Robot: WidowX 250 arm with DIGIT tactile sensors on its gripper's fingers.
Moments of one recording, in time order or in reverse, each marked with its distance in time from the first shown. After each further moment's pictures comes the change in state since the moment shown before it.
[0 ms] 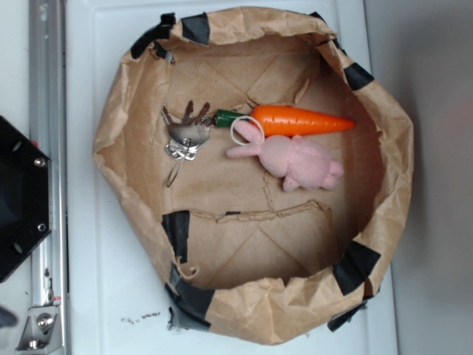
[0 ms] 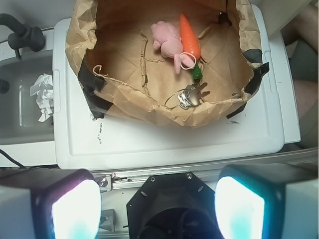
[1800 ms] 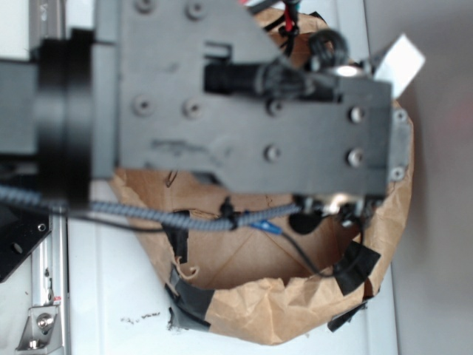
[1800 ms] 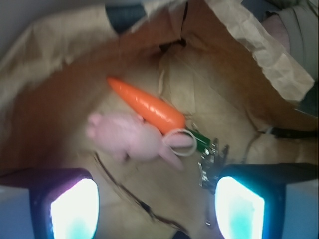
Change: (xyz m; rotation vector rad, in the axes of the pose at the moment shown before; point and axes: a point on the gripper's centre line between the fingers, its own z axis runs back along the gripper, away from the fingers) arm 0.150 0.017 -0.123 0.181 -0.026 0.817
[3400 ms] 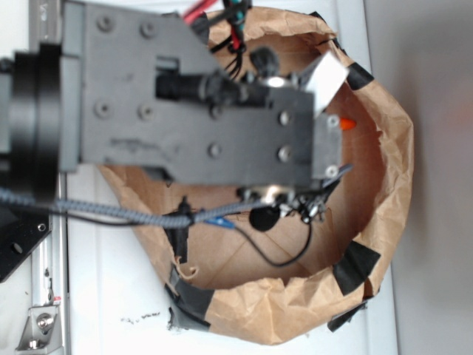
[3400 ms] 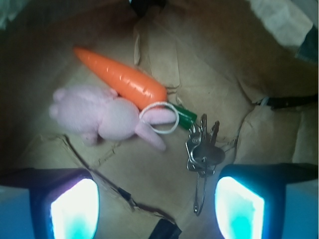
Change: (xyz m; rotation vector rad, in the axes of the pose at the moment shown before) arm -0.015 0.022 -0.016 0.020 0.058 0.023
